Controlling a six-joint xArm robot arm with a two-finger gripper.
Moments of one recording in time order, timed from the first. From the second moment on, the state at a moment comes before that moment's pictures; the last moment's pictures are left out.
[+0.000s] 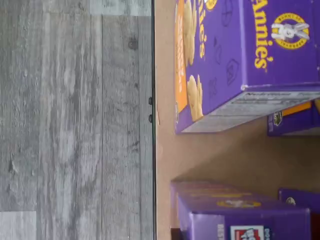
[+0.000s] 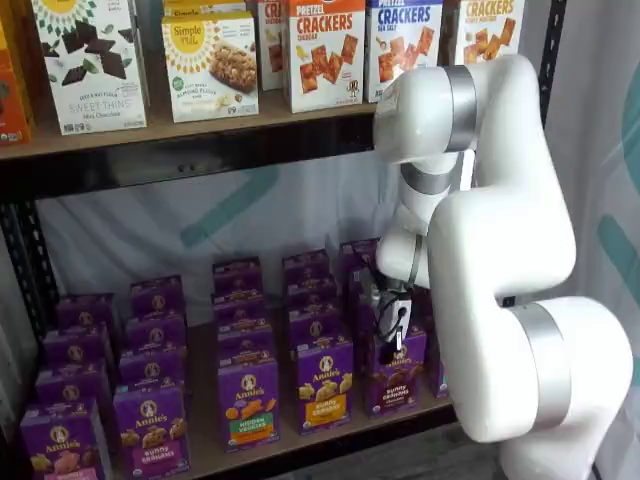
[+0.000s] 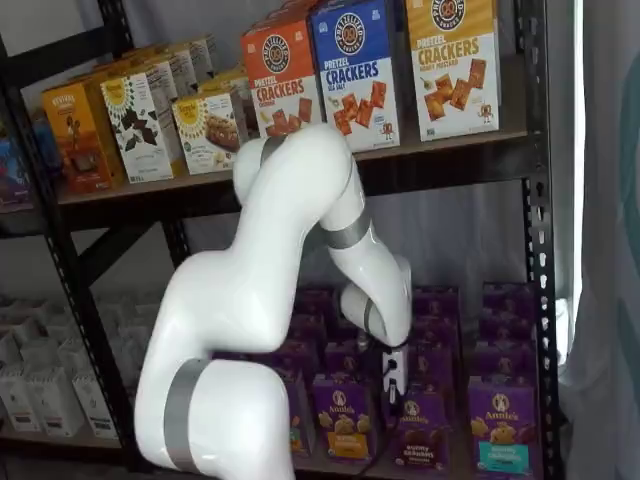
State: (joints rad) arm -0.08 0.94 -1.29 0.43 0.29 -2.06
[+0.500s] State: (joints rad) arm -0.09 0.93 -1.28 0.40 0.29 -2.03
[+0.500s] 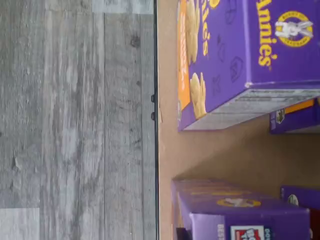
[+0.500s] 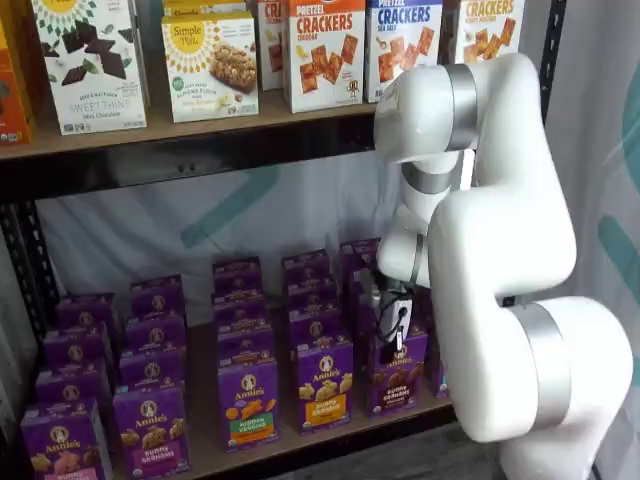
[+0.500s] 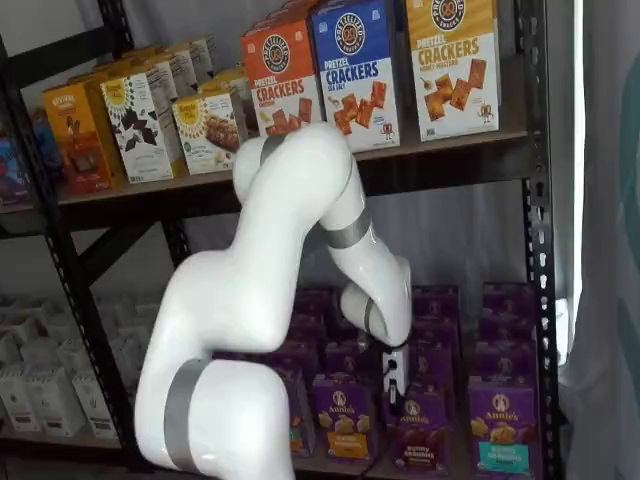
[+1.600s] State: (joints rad) arm -0.09 0.69 -1.00 0.22 0.35 -1.87
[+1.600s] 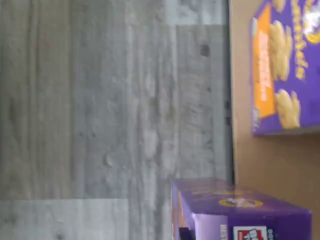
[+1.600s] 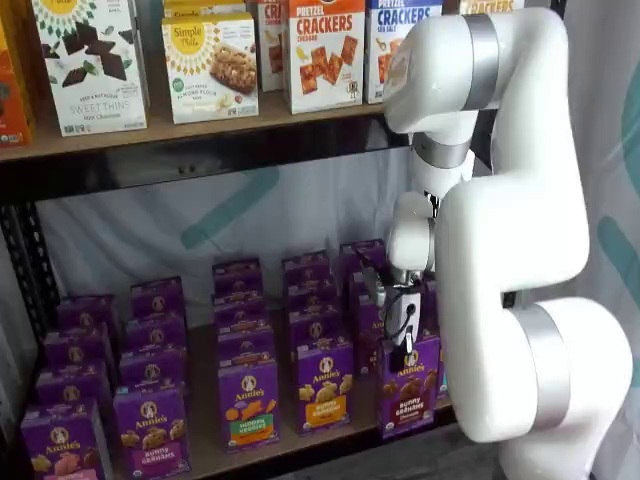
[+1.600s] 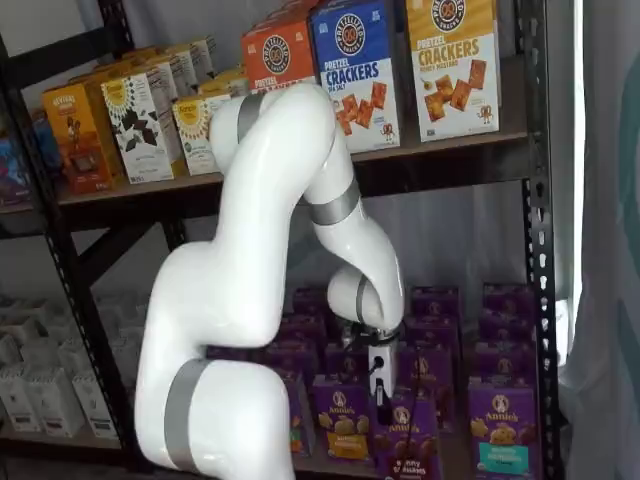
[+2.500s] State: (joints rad) arm -0.02 0.39 -0.70 0.24 0.35 -1.82
